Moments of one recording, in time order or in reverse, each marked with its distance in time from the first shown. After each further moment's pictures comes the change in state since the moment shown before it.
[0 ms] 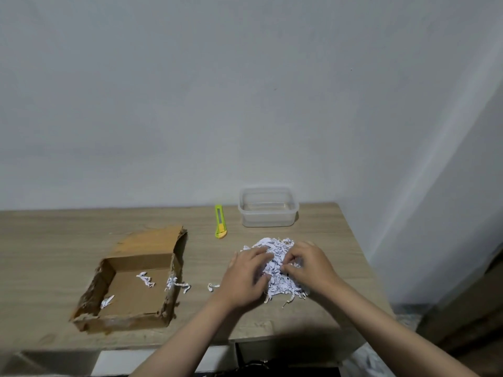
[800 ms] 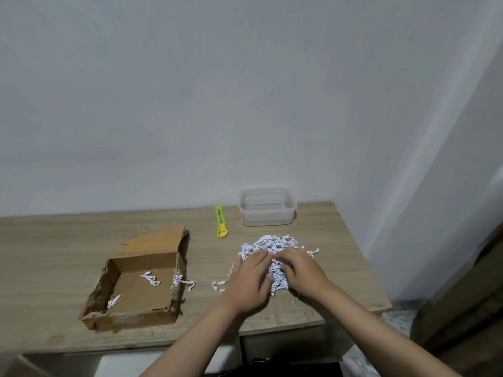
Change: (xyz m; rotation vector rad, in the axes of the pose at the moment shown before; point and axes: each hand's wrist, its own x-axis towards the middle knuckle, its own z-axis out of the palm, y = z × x) left_hand -0.018 0.010 0.002 0.141 -0.081 0.008; right_hand -0.013 -0.004 0.028 -0.075 -0.043 -0.081
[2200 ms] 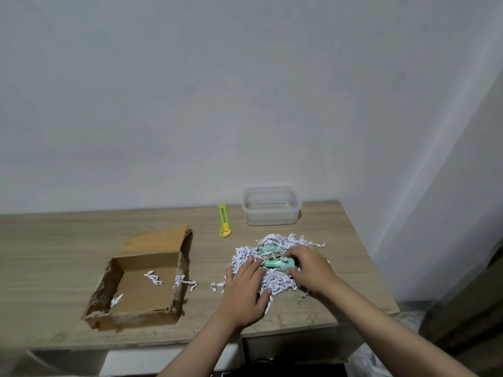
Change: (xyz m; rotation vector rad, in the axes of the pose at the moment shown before) left_hand -0.016 -0.018 0.023 0.119 0.026 -0.086; right_hand 0.012 0.014 -0.007 -0.096 -0.066 0.140
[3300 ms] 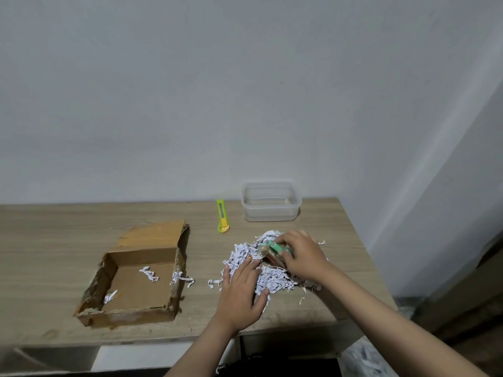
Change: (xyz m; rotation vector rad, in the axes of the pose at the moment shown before) left_hand -0.009 -0.013 0.025 -0.102 0.218 0.062; right_hand 0.012 -0.029 -0.015 0.014 0.088 -0.084
